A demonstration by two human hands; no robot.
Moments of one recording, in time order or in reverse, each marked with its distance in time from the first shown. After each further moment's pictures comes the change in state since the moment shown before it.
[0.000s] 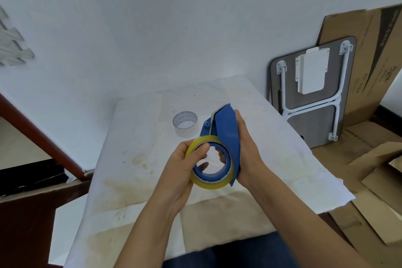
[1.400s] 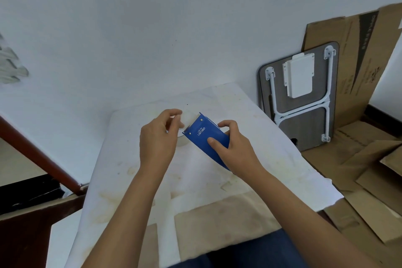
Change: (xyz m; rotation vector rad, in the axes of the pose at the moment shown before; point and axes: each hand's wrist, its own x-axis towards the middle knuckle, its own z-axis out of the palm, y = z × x) left_hand 0.043 0.049 -0.003 0.800 0.360 0.621; right_hand 0.004 -0.014 -0.022 -0.936 0.008 -0.452
